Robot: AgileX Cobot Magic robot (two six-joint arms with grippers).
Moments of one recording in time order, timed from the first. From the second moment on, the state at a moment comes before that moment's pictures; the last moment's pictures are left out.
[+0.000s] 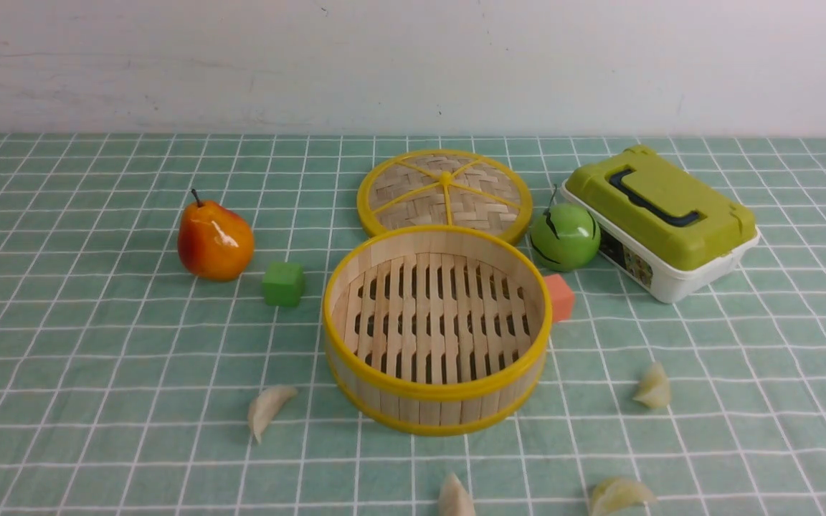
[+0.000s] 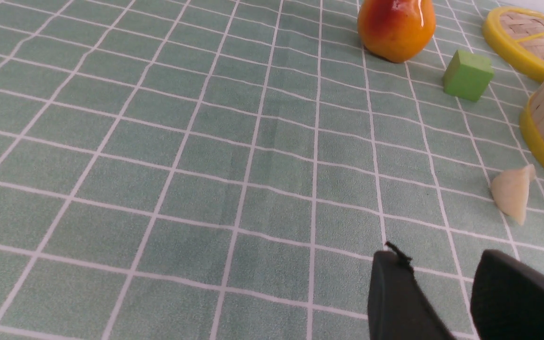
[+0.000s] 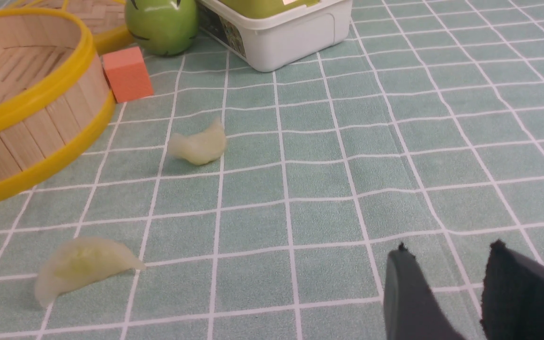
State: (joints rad) right arm -0.02 -0.01 0.02 0.02 0.38 0.12; left arm 0.02 -0.01 0.03 -0.01 0.36 -0.24
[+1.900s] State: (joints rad) right arm 0.05 0.83 -0.74 0.66 0.76 -0.51; left arm -0.09 0.91 -0.99 -0.15 1.15 -0.10
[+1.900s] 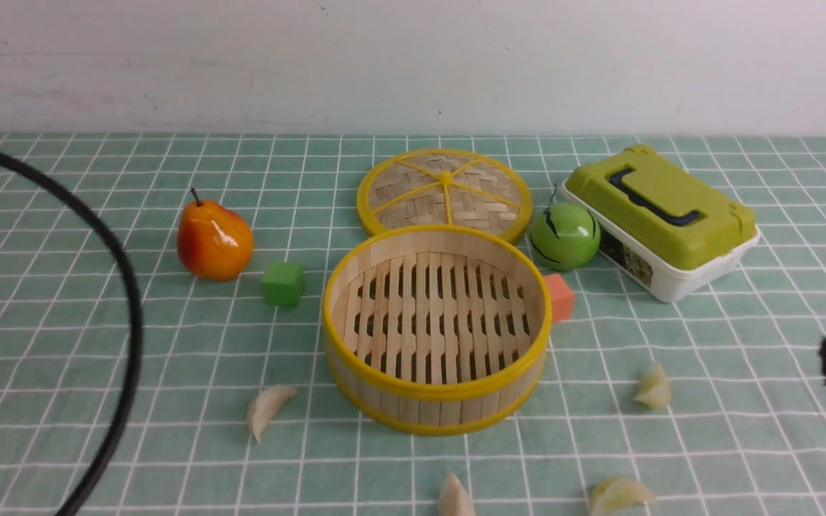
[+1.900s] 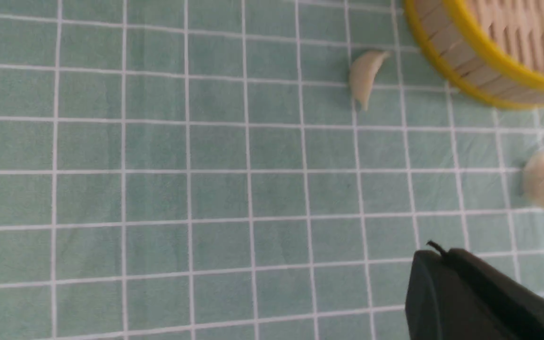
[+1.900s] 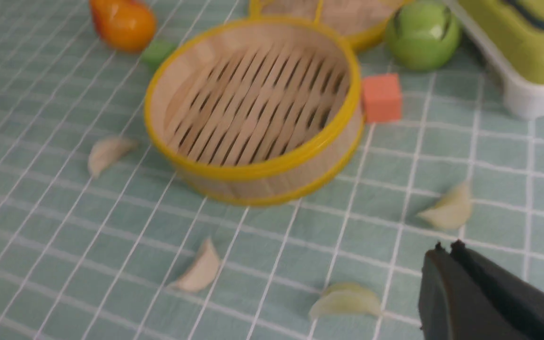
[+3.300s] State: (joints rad) right arm 0.17 0.94 -0.84 0.59 0.88 -0.52; left arm -0.35 1.87 -1.14 0.01 0.59 -0.16
